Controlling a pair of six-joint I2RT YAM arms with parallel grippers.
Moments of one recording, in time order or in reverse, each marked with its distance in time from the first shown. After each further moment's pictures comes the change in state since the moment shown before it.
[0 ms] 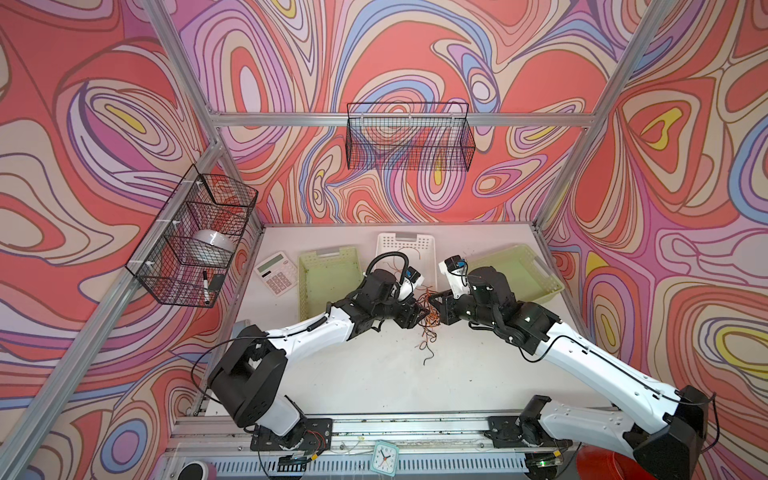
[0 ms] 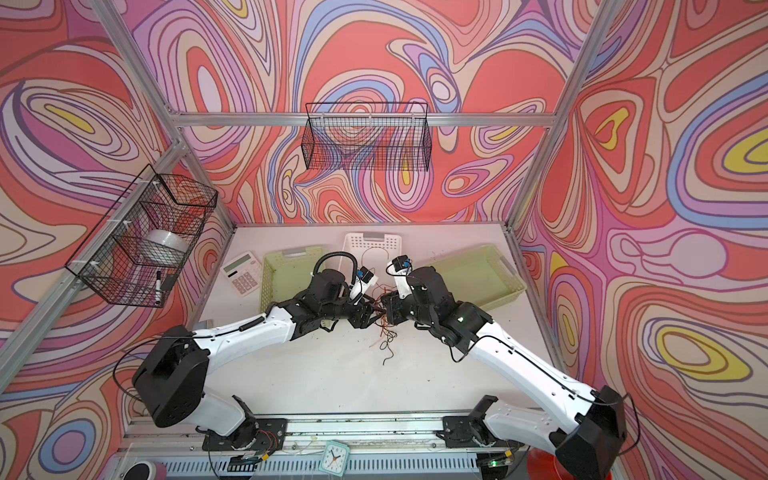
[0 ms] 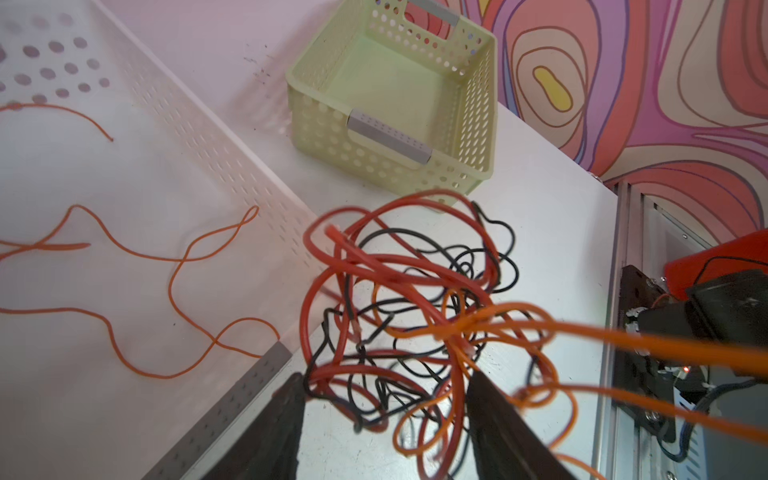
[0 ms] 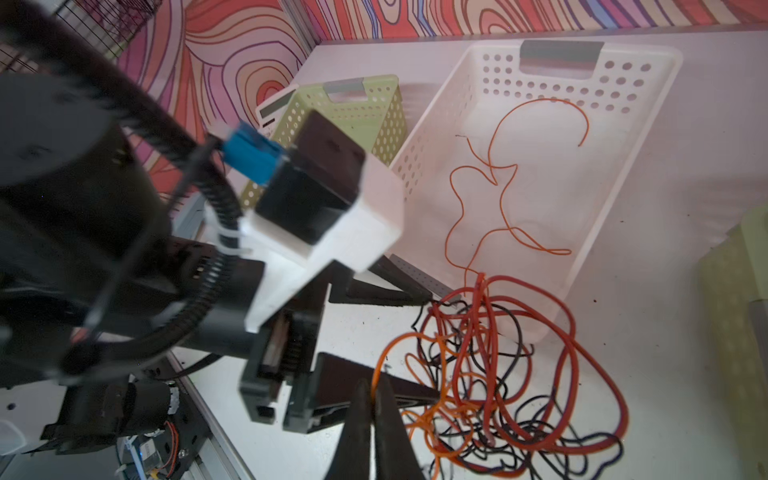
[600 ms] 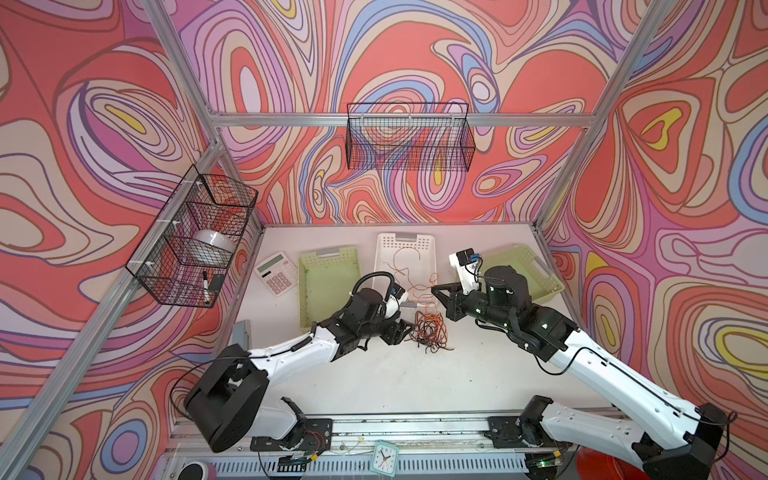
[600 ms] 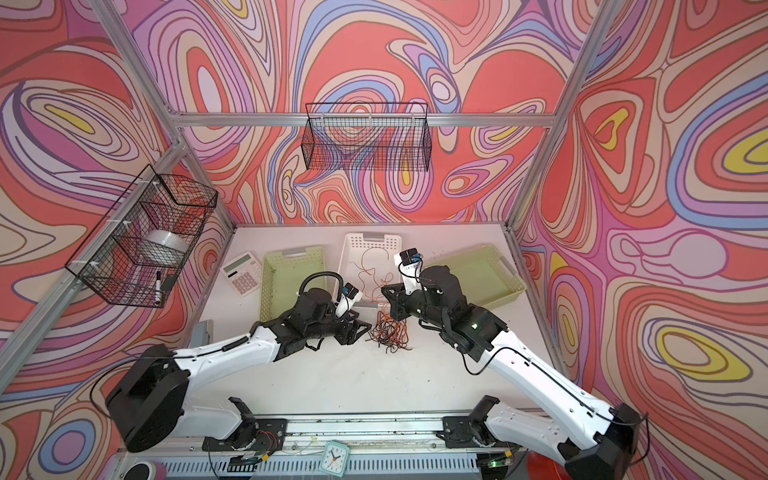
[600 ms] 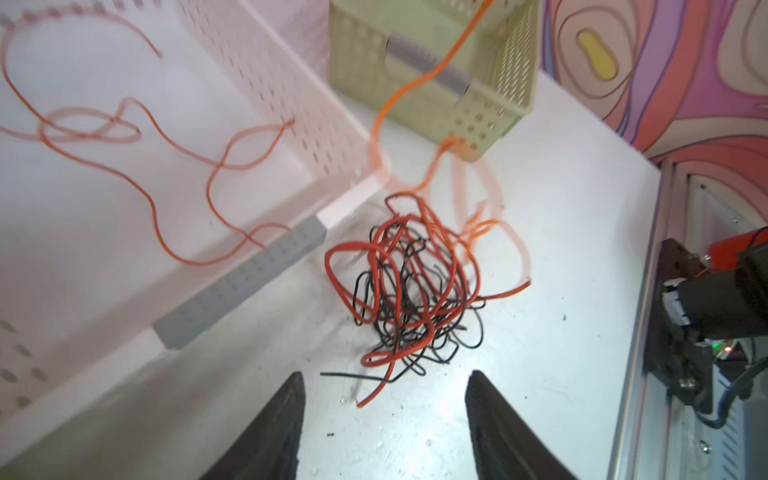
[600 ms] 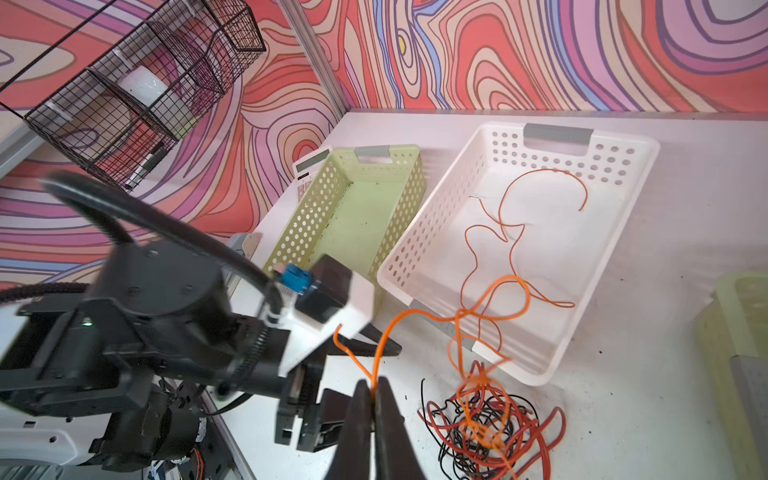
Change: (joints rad) left arm 0.000 -0.239 -0.233 0.048 -0.078 0.001; right arm -0.003 -0.080 0.014 0.041 0.006 -0.015
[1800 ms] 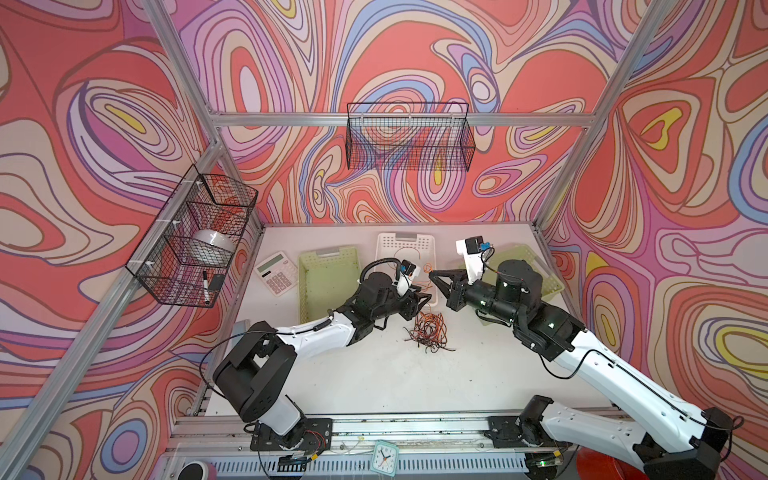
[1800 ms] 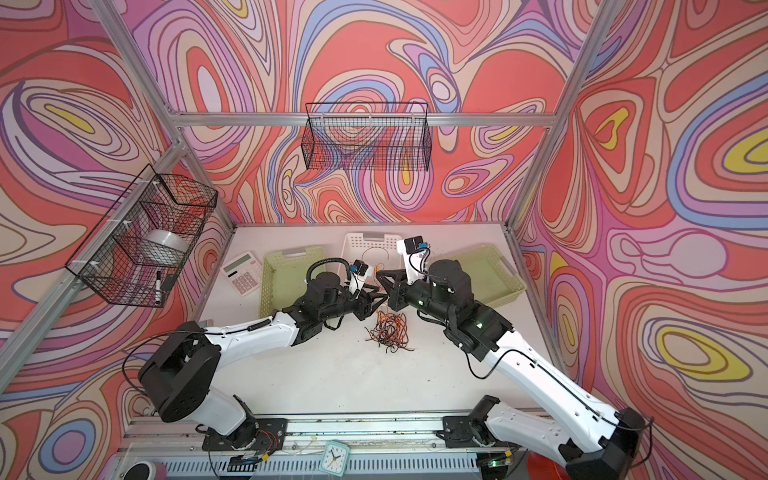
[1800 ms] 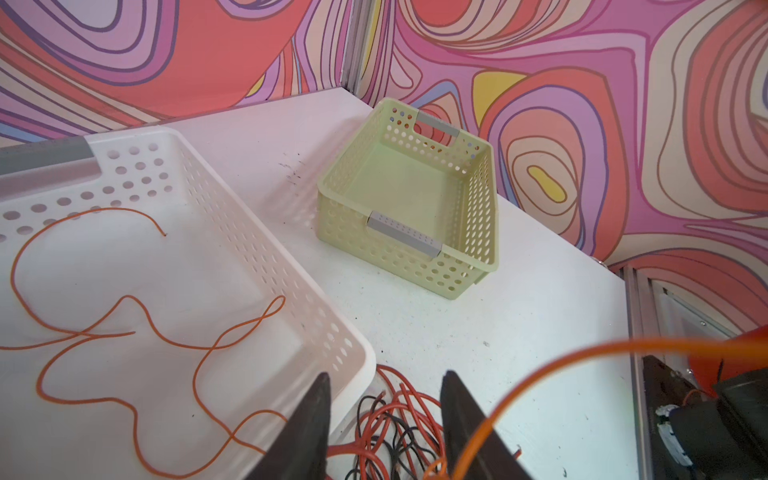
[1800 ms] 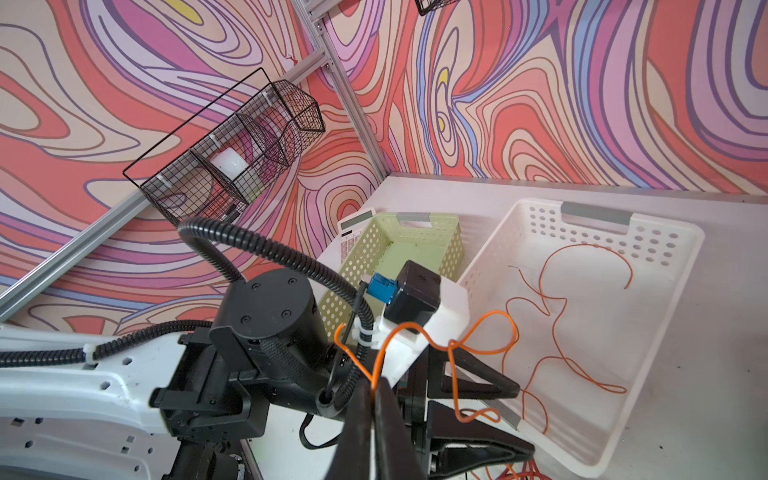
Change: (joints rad) left arm -0.001 0.248 0.148 0.330 0.020 -0.068; right arm -0.005 -0.013 0.037 0.145 -0.049 0.033
